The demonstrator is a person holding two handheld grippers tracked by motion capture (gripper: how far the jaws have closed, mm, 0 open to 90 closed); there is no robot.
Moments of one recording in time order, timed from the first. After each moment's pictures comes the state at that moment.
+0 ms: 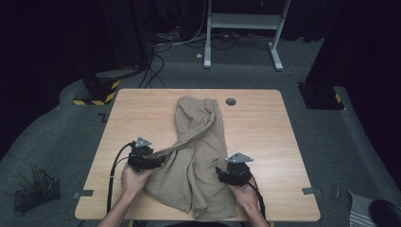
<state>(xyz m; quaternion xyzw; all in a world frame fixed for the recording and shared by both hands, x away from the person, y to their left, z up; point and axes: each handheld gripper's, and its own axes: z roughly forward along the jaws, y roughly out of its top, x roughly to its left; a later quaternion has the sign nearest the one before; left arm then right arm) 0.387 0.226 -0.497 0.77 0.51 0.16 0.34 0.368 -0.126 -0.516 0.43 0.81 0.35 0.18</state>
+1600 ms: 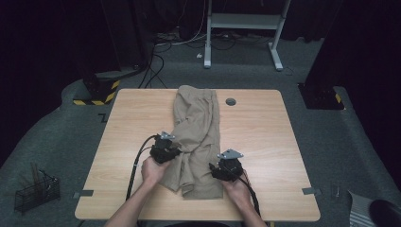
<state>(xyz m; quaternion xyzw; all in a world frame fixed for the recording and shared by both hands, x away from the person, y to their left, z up) 0.434 0.172 -0.505 0.80 0.48 0.11 0.34 0.387 -0.102 -0.524 0.42 0.82 0.35 0.19</state>
